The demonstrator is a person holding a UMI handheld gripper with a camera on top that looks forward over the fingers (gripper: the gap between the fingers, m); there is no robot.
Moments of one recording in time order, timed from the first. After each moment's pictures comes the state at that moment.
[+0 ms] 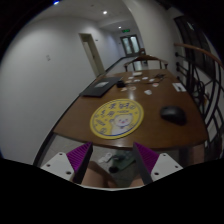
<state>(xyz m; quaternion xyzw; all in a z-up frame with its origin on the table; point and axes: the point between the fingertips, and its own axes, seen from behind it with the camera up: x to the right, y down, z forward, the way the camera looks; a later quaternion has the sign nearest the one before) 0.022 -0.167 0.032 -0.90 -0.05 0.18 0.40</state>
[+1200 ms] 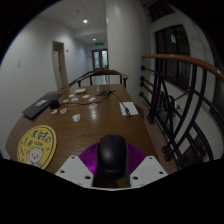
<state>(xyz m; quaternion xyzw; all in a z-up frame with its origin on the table) 0.262 0.019 -0.014 -0.88 0.04 0.00 0.48</state>
